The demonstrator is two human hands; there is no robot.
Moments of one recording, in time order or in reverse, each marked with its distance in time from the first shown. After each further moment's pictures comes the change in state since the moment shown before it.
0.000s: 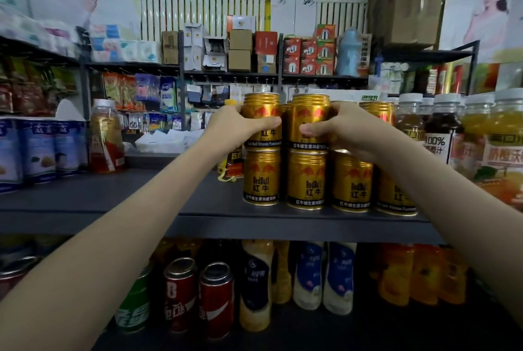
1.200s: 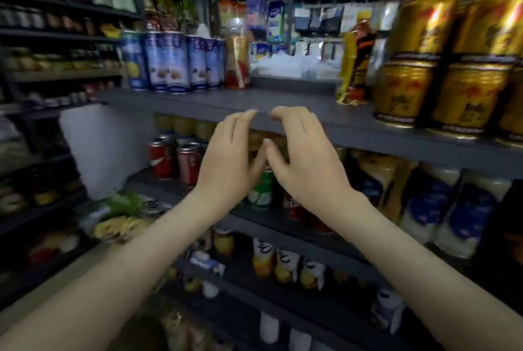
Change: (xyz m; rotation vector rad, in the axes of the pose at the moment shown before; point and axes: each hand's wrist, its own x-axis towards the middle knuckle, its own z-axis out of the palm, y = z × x) left_hand -0.226 -0.124 -0.097 0.783 0.420 0.226; right_hand -0.113 0.031 0.253 -0.389 0.064 -0.862
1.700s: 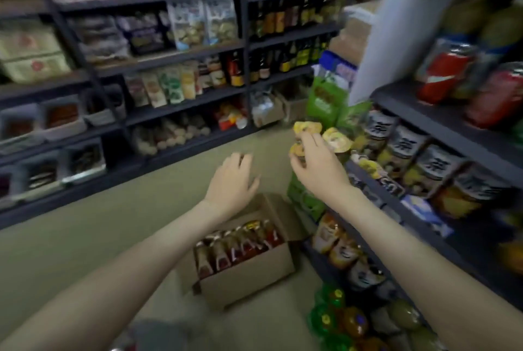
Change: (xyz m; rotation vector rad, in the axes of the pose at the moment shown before) left_hand -0.324 -0.331 -0.244 0.492 -0.513 -0.775; right_hand -0.039 -0.314 0.368 0.433 -0.713 -0.003
